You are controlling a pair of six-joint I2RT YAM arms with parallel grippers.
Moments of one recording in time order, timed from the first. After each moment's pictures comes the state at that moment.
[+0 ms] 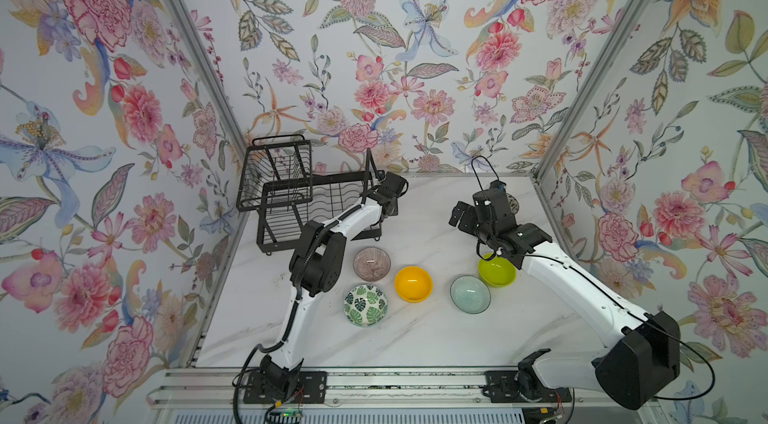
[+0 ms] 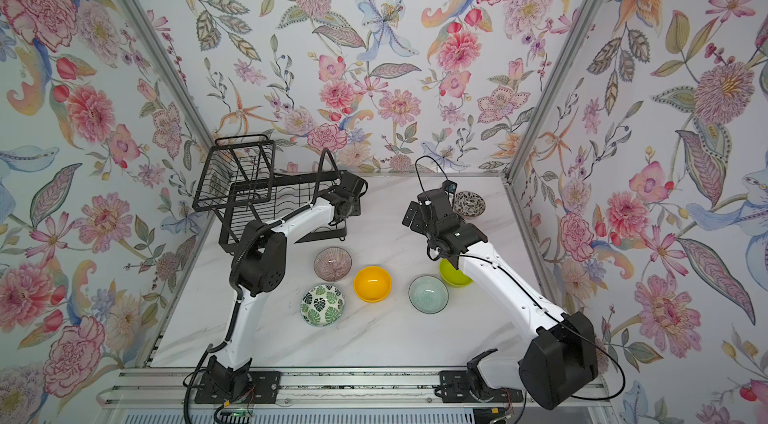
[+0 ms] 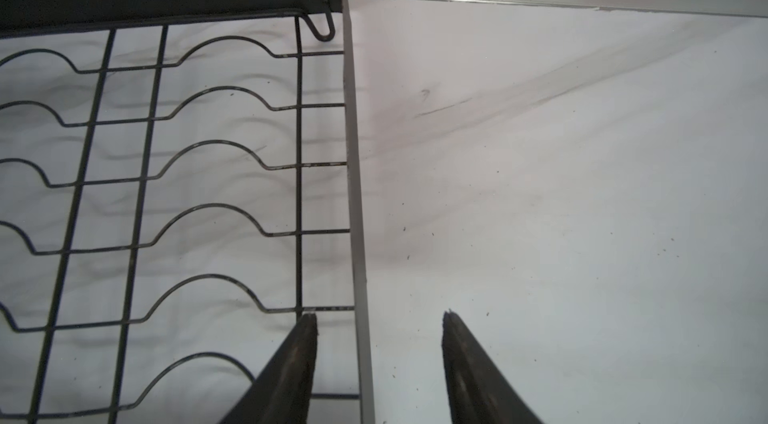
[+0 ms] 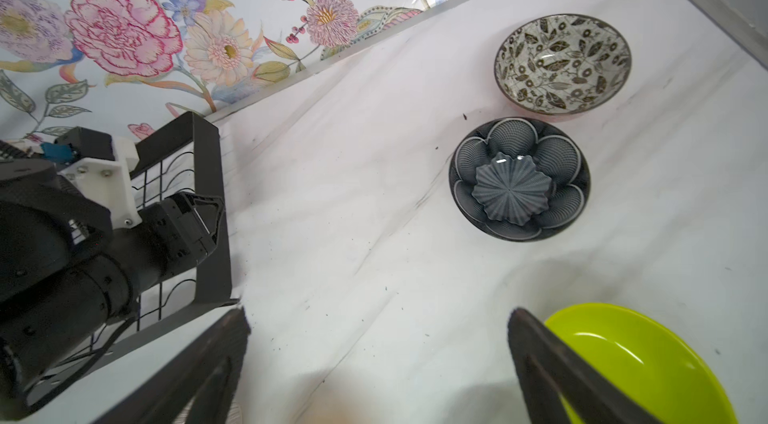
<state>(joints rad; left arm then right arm) -0.55 2.33 1.95 -0.56 -0.40 -0.49 0.49 1.32 1.13 -0.51 0.32 0.68</state>
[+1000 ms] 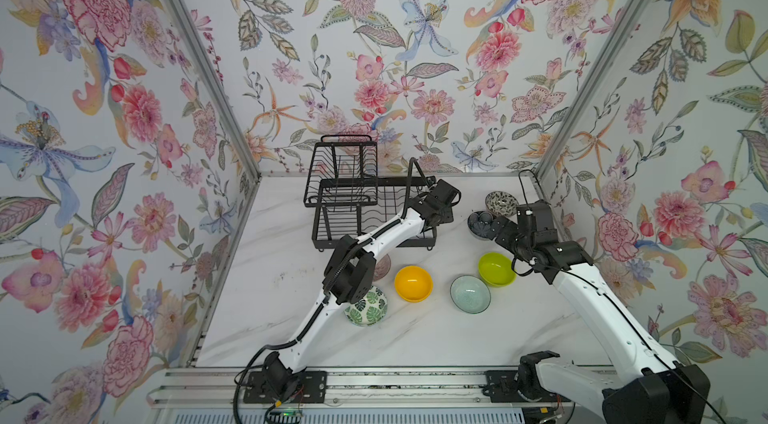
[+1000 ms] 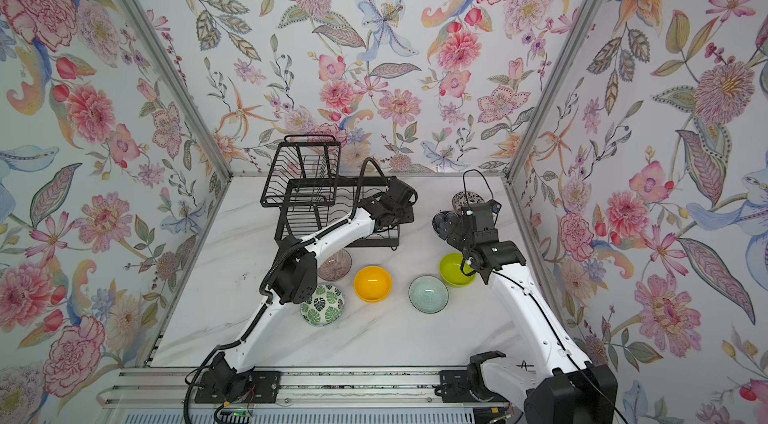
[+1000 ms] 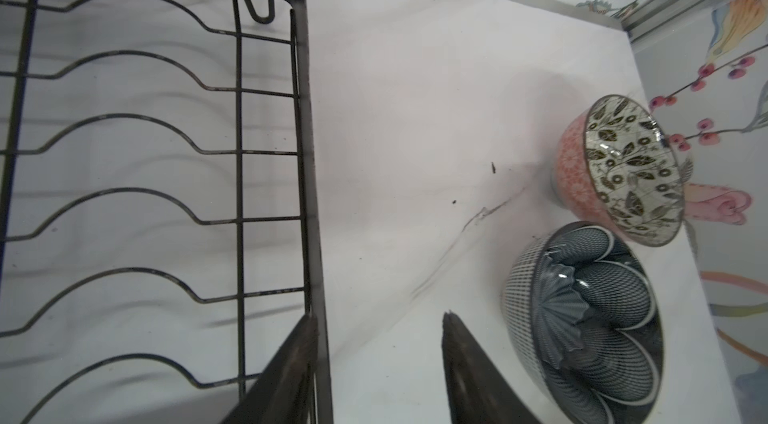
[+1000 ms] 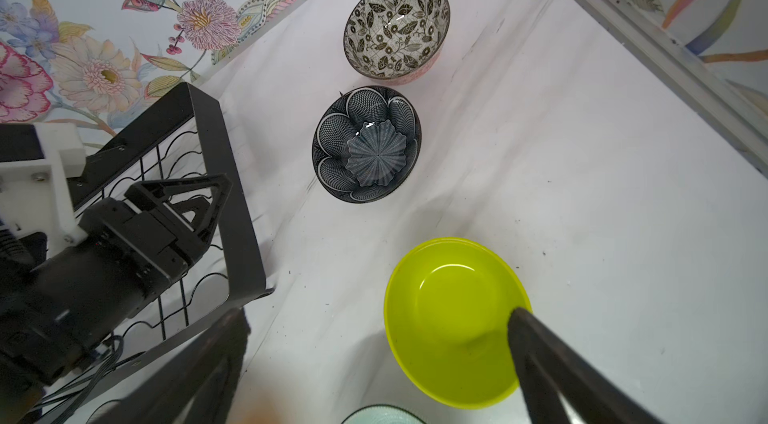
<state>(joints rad) -0.79 2.52 2.35 -0.62 -0.20 -0.73 0.22 1.13 1.00 -0.66 0.20 0.68</state>
